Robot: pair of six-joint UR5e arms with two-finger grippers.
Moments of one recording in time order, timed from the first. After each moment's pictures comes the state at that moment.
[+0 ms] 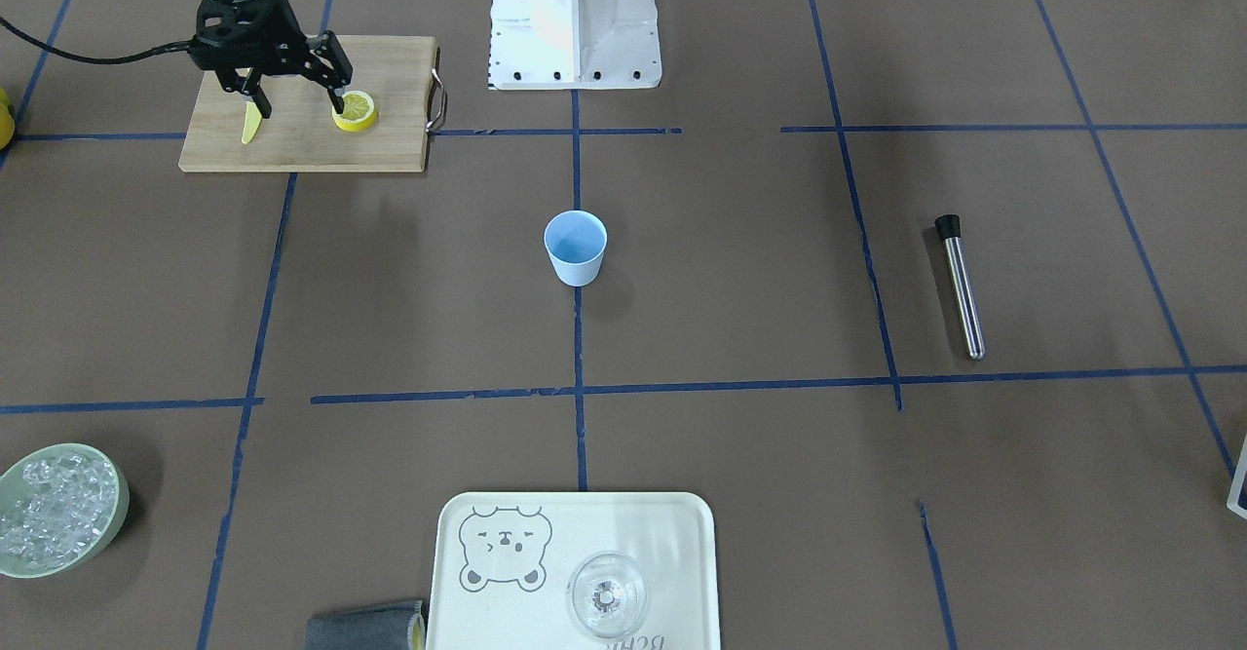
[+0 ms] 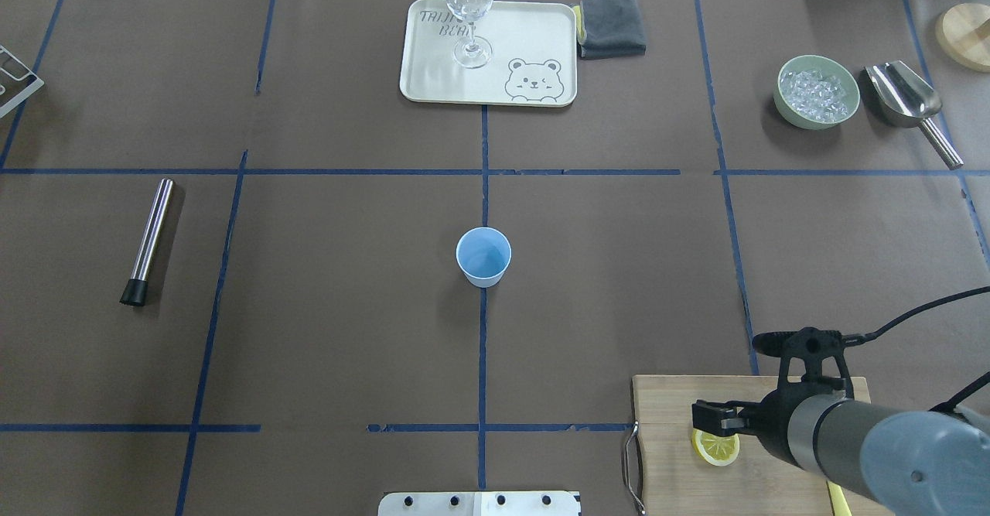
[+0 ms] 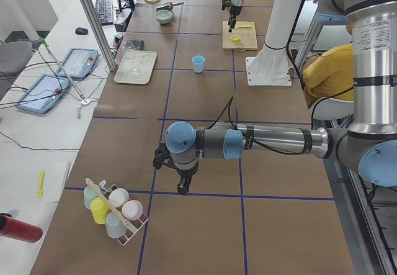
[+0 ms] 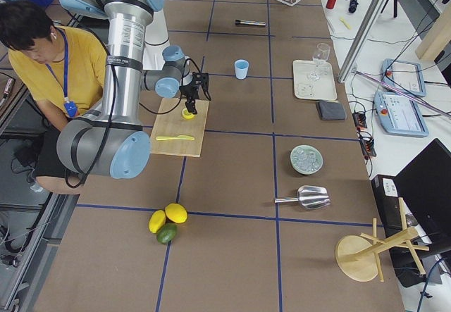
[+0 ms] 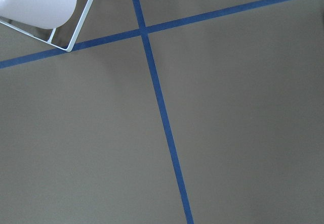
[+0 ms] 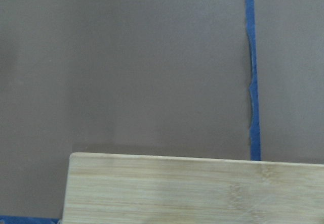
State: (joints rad) left arm -1.56 -1.43 -1.76 -1.50 -2.41 0.25; right arm 0.10 -1.77 2.27 -1.24 1.43 1.49
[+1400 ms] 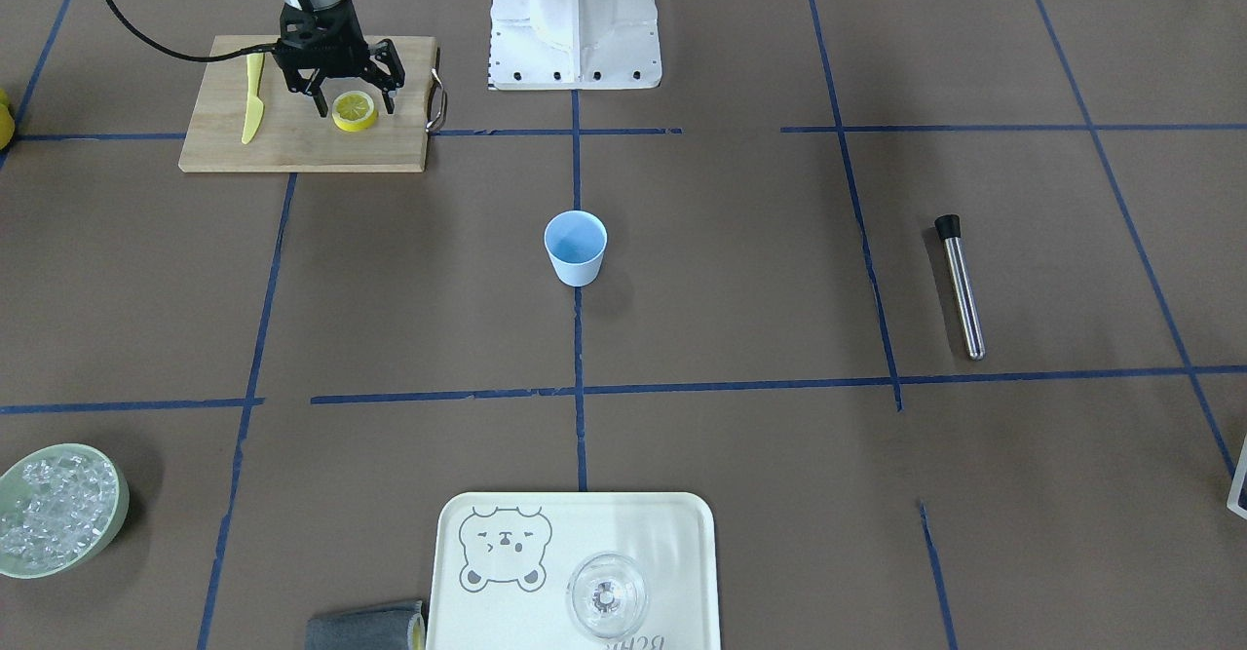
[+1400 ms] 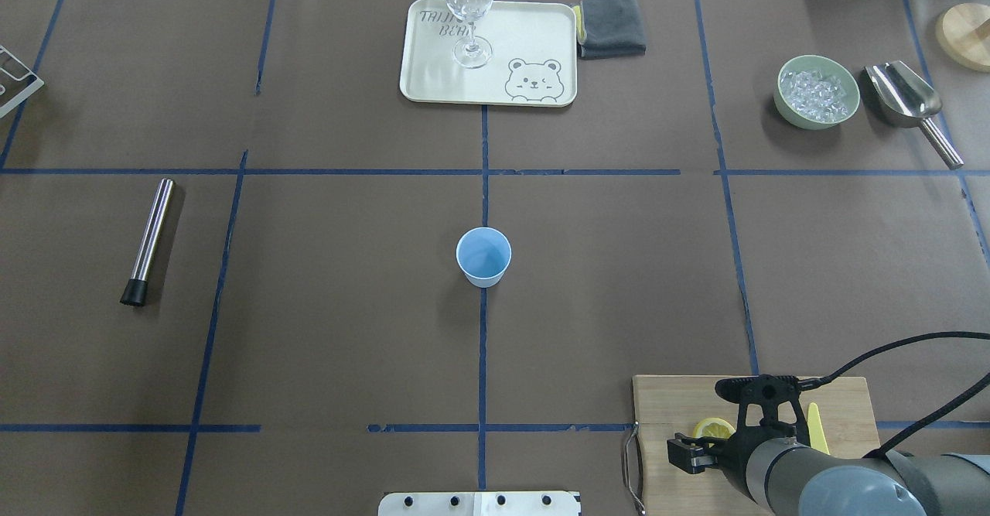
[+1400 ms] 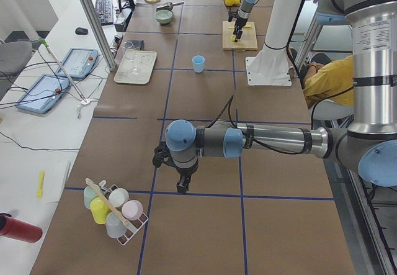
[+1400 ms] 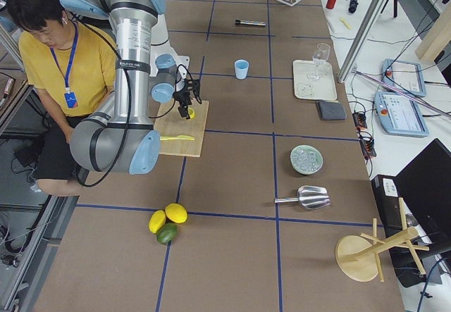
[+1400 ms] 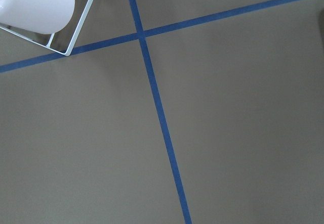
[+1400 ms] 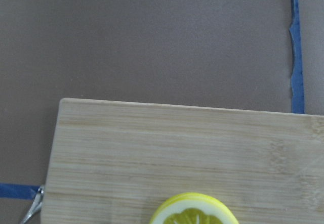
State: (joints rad) left arm -1.56 -1.43 -1.77 -1.50 -2.41 0.25; right arm 0.00 -1.72 2.17 -1.25 1.35 1.52
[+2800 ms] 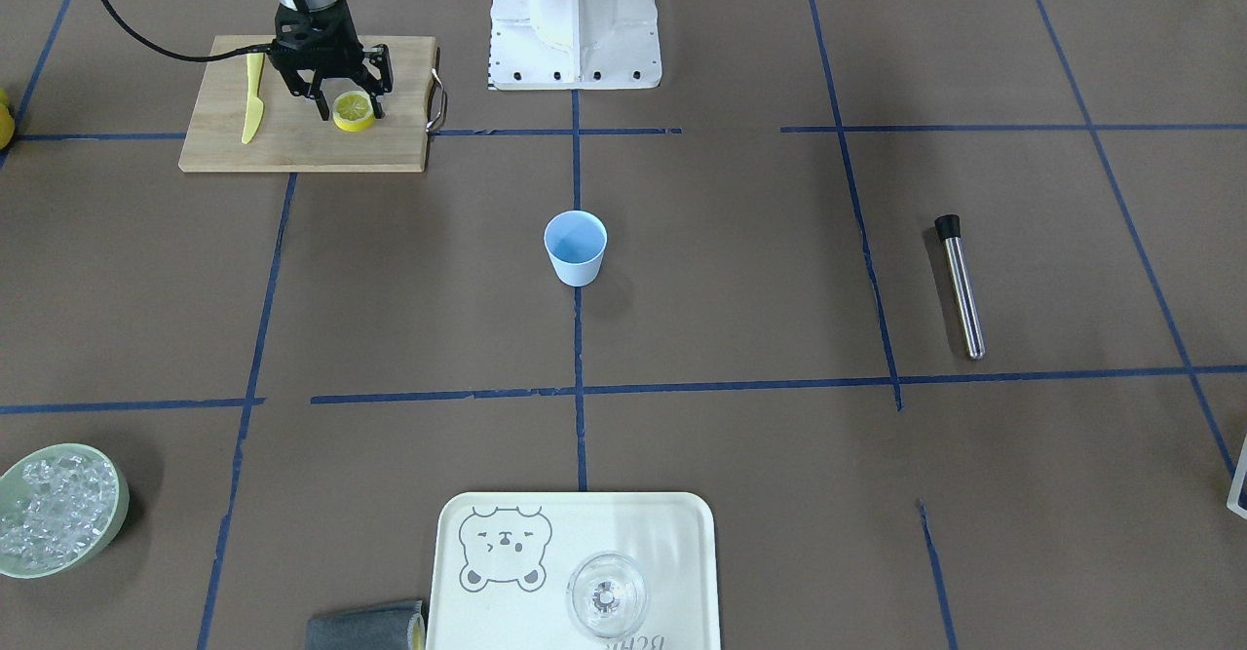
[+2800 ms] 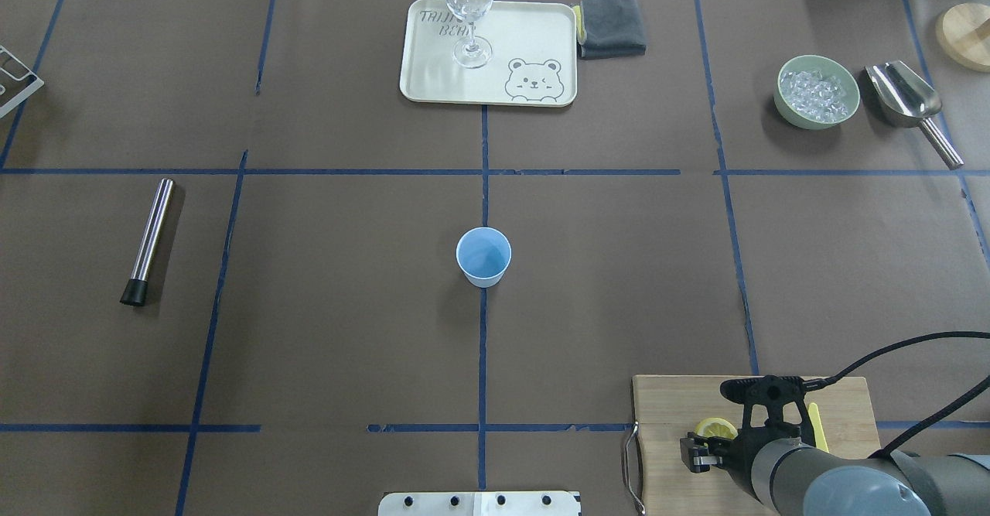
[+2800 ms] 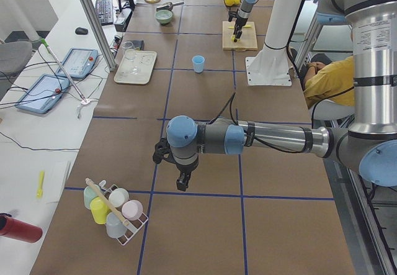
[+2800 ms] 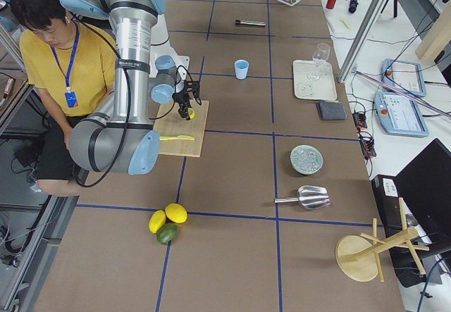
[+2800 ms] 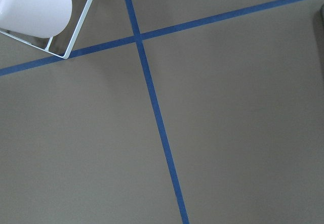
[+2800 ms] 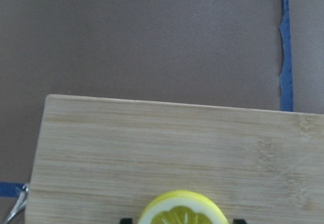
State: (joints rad) left arm -1.56 -1.43 -1.80 -1.49 -2.41 0.25; right arm 0.00 -1.73 2.17 -1.25 1.36 1.52
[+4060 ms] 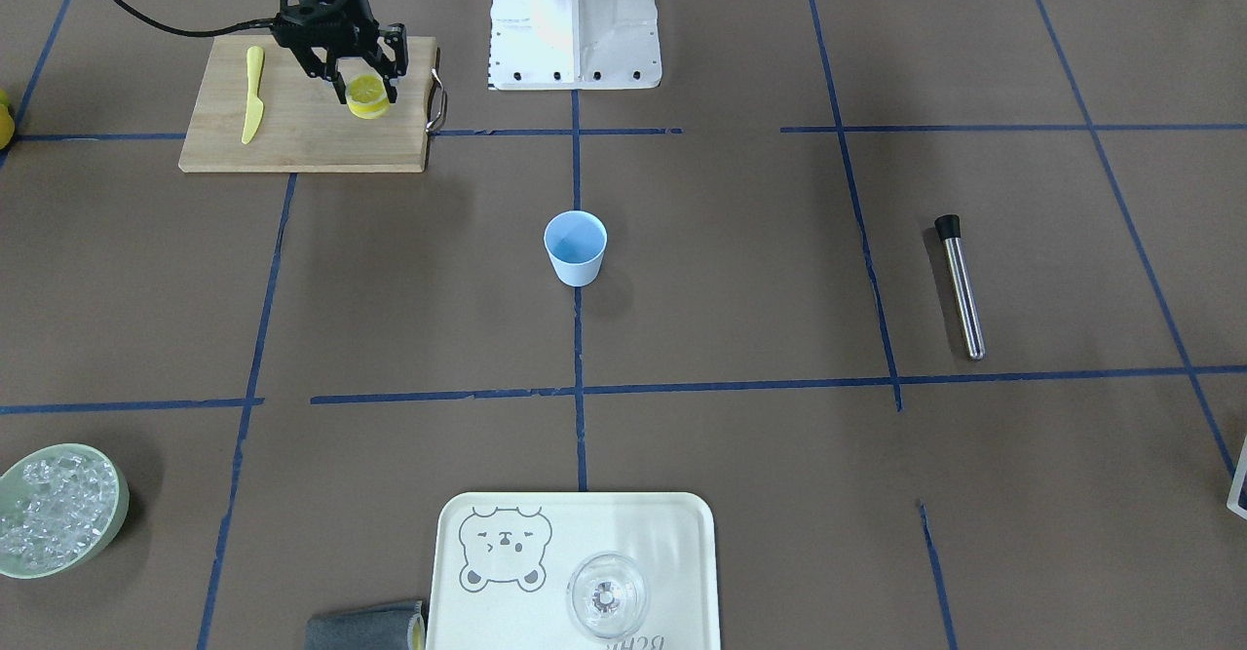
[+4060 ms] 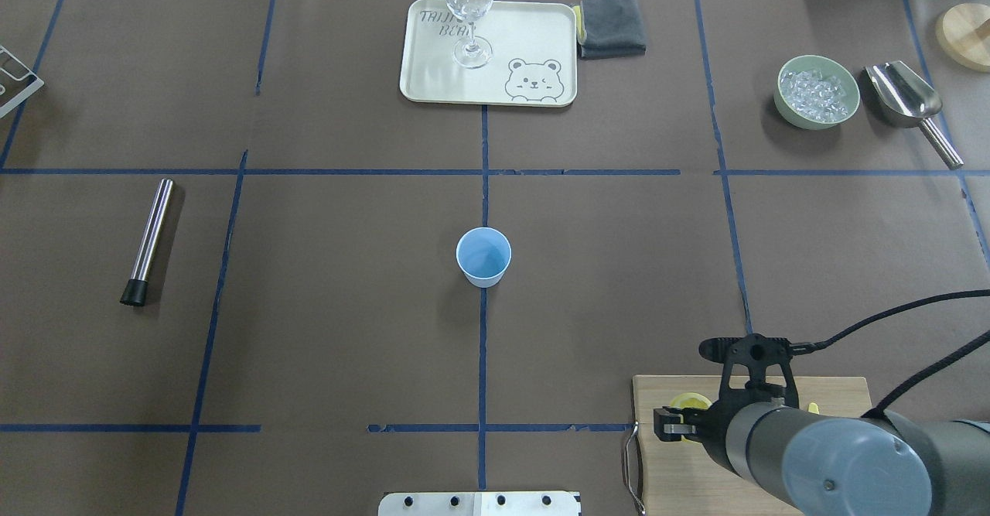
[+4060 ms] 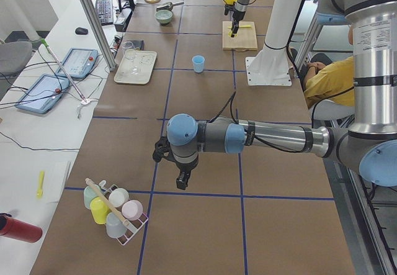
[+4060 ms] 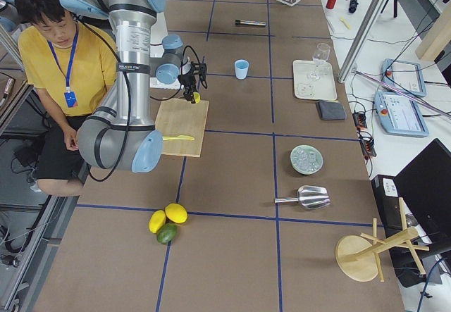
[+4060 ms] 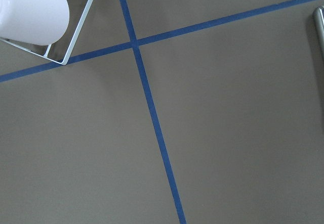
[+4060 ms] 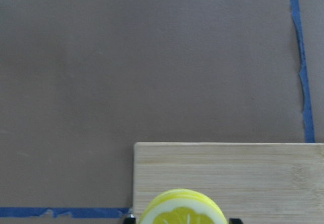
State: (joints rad) left arm -1.56 -1.43 -1.81 -1.49 -2.41 0.25; right arm 0.11 -1.55 2.30 -1.53 1.47 1.52
